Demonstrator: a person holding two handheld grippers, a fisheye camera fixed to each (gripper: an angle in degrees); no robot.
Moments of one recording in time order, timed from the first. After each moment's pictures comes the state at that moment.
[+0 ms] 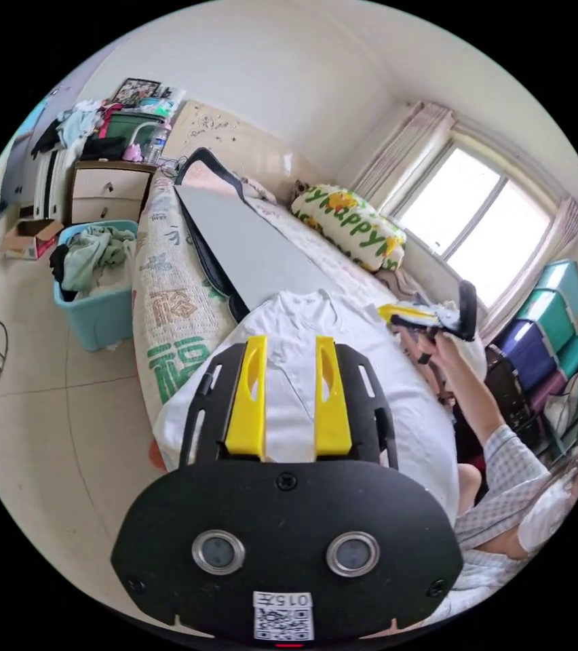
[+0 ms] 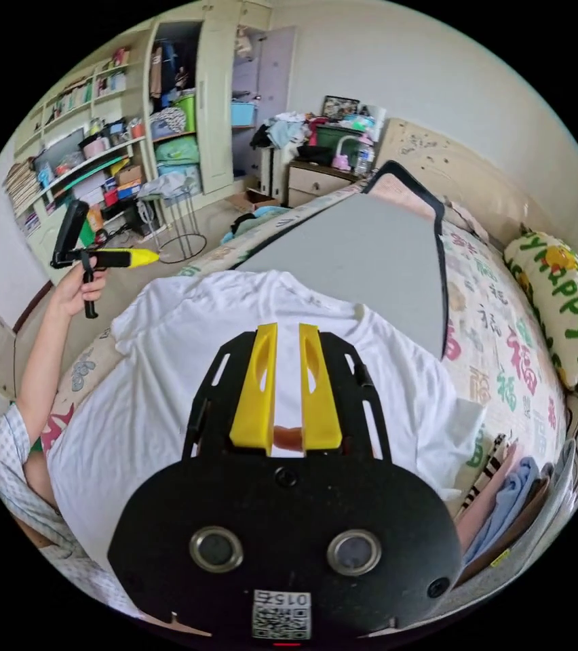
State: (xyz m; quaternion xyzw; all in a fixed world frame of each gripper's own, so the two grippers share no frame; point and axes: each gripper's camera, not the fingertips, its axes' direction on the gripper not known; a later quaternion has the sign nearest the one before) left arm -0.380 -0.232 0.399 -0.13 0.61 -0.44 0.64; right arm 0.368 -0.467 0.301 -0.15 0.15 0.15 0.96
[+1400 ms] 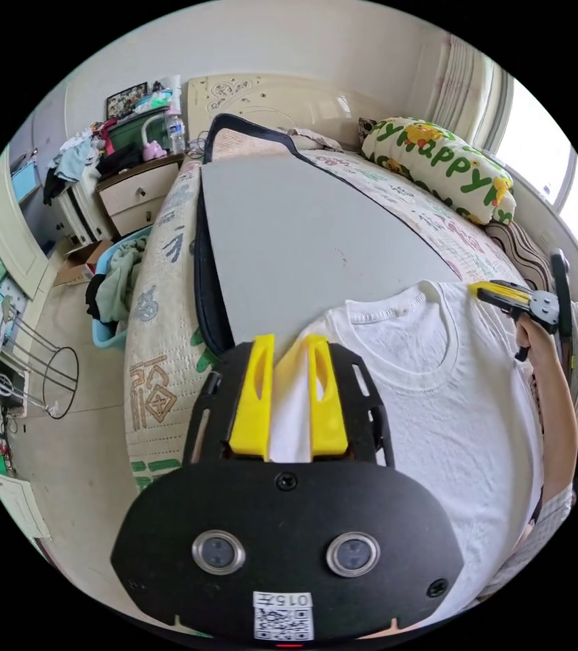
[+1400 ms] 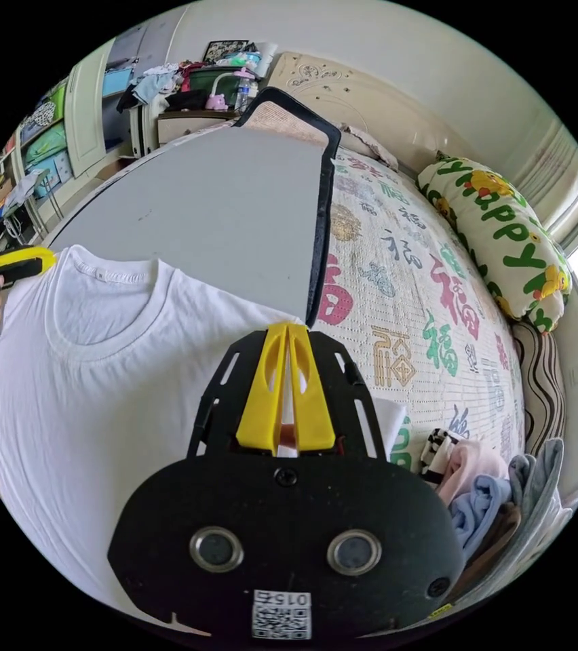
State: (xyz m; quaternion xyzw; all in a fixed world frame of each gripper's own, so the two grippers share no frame) left arm -0.106 -0.317 0.484 -0.23 0.49 -0.39 0.75; right arm 0.571 -0.491 0.215 -0.20 0.32 0.20 0.90
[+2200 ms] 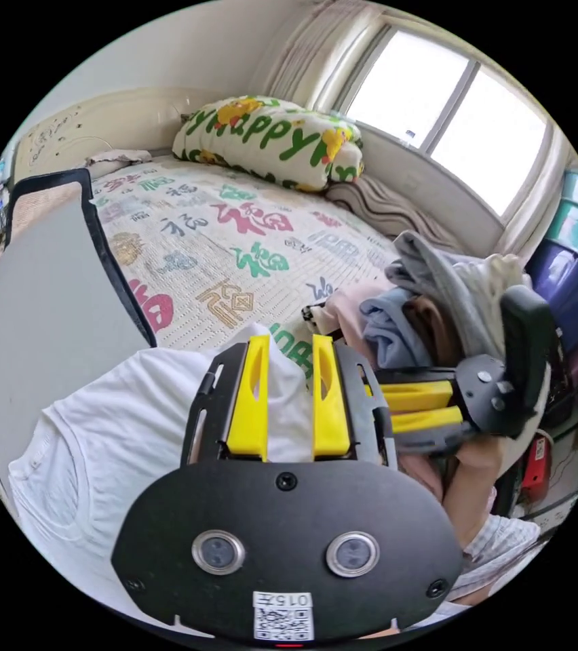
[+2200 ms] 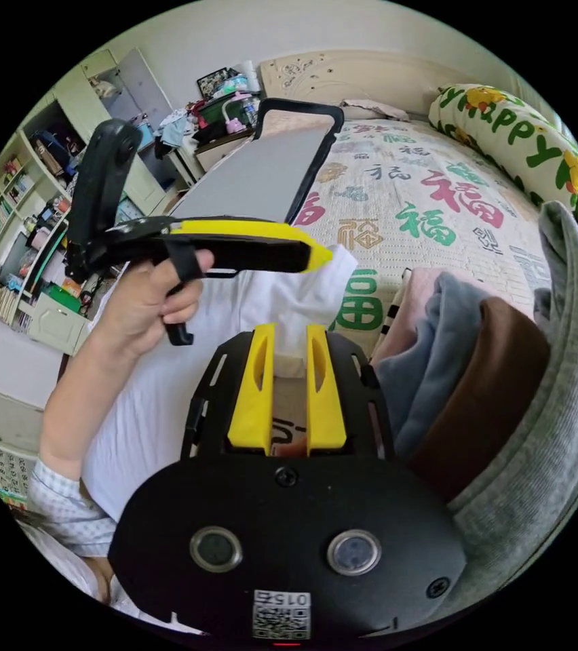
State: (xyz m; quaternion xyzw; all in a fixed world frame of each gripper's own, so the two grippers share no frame) left arm 0.080 -0.656 0.357 -0.11 0.68 -0.25 0.68; right arm 0.592 -0.367 0.017 -0.21 0.07 0.31 0.93
